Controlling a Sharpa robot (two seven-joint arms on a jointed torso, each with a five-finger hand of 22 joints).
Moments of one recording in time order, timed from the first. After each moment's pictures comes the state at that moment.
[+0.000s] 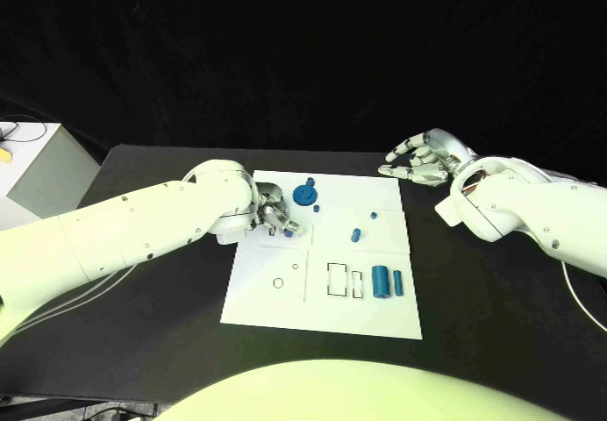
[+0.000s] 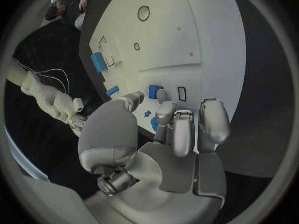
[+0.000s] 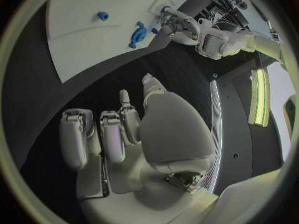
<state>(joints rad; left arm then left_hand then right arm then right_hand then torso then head) 1.08 -0.68 0.11 1.41 -1.22 0.24 -0.60 0.97 -0.19 0.40 0.29 0.24 0.84 0.03 0.86 0.87 1.26 -0.03 1.31 0.99 1.47 -0.08 1.55 1.31 0.10 1.38 0.02 1.38 1.13 1.25 -0.80 -0.11 1.40 -0.91 -0.46 -0.03 1.35 -0.12 0.03 0.29 0.25 0.84 0.16 0.33 0.30 1.39 0.08 1.41 1.31 1.46 0.01 1.56 1.31 0.01 1.47 0.11 1.48 1.31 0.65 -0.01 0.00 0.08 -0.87</state>
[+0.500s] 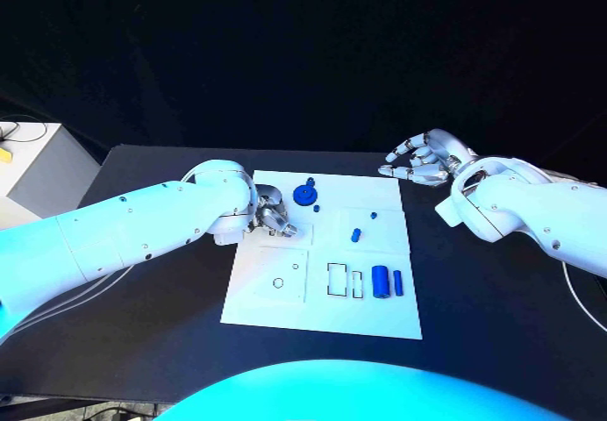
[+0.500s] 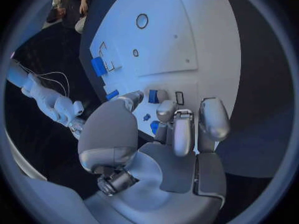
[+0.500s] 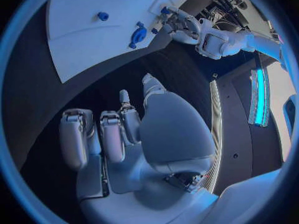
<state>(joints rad) 1.08 -0.68 0.11 1.41 -1.22 0.28 -0.61 0.98 -0.20 0.39 0.29 0.23 0.83 0.04 0.86 0.86 1.23 -0.03 1.30 0.96 1.47 -0.08 1.54 1.31 0.10 1.36 0.03 1.37 1.11 1.25 -0.80 -0.11 1.40 -0.91 -0.46 -0.03 1.35 -0.12 0.03 0.29 0.25 0.84 0.16 0.33 0.30 1.39 0.08 1.41 1.31 1.46 0.01 1.56 1.31 0.01 1.47 0.11 1.48 1.31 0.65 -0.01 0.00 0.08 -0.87</state>
